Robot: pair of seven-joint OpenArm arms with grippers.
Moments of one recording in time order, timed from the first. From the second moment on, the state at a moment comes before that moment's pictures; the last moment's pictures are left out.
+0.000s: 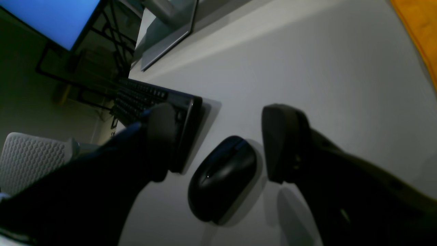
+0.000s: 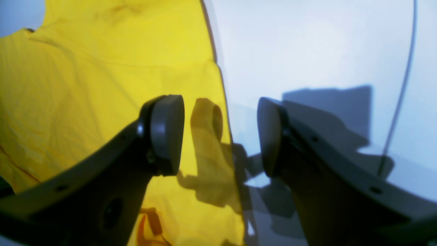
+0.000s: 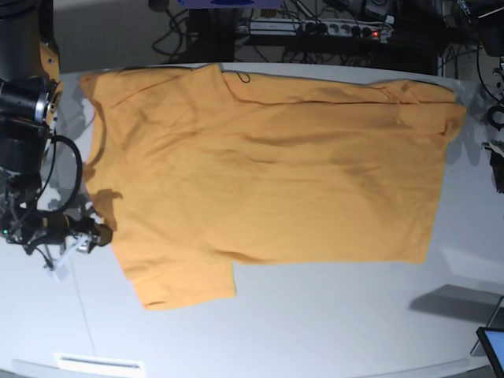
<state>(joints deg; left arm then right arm) 7.0 -42.4 -32.0 56.7 15.9 -21.5 -17.9 32.6 20.3 11.7 40.4 36.7 30.1 -62.5</state>
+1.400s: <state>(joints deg) 7.0 -39.0 -31.5 57.8 12.0 -27.0 -17.7 31.3 15.6 11.8 40.7 37.4 30.2 -64.7</state>
